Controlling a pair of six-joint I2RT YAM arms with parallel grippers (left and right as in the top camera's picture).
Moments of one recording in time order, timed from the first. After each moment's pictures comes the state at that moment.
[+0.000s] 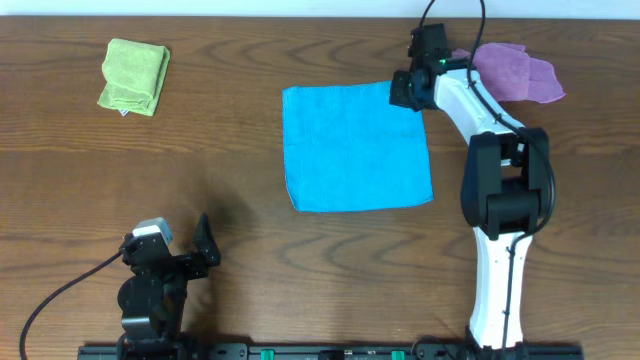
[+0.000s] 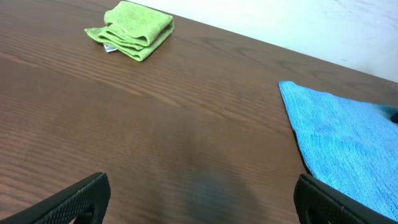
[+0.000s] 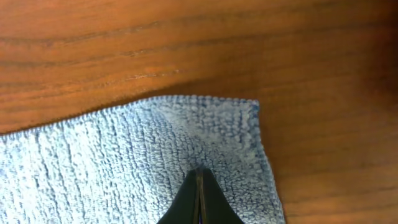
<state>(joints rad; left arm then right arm) 0.04 0.01 0.13 -0.45 0.02 -0.26 0.15 2.39 1.90 -0.66 -0.05 0.33</state>
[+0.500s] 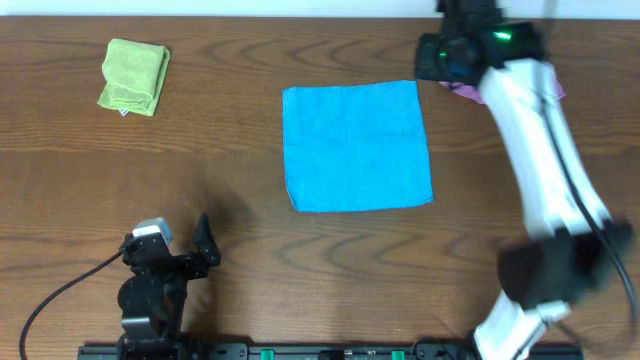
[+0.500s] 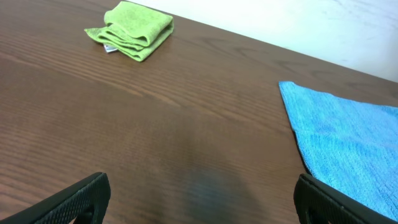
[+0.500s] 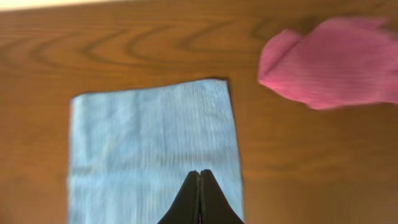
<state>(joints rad) 0.04 0.01 0.13 -0.45 0.02 -0.26 0.20 1.83 1.99 -1.12 0.03 0.25</state>
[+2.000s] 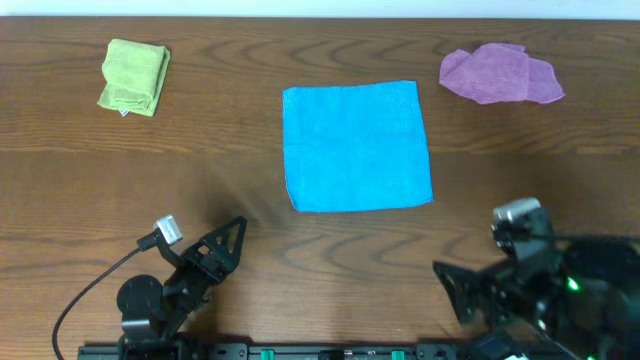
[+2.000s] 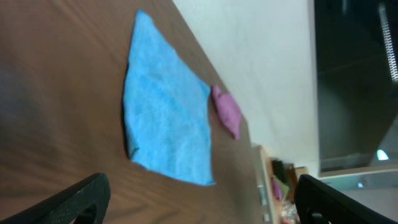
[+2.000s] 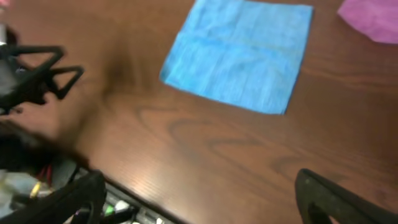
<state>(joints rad) 0.03 0.03 0.11 -0.30 0.58 -1.05 0.46 0.75 1.34 -1.35 -0.10 0.19</state>
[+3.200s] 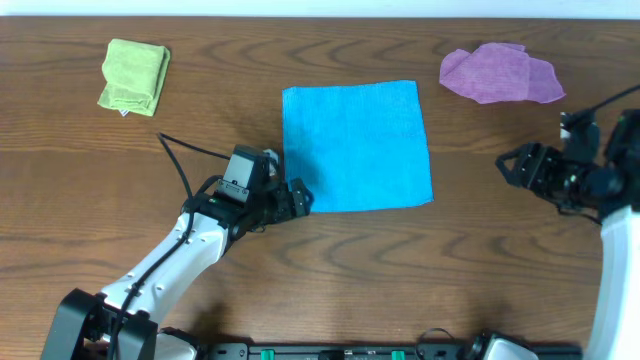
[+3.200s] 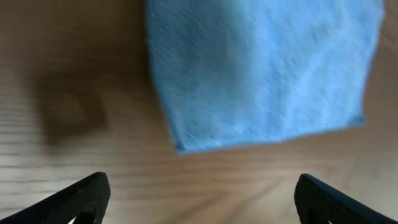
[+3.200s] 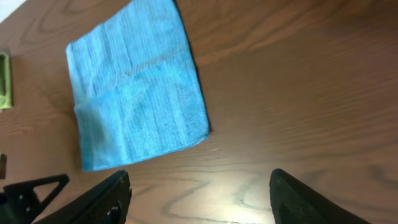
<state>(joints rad) -0.40 1.44 0.72 -0.31 0.30 -0.67 -0.38 1.32 1.23 -1.07 -0.48 0.07</state>
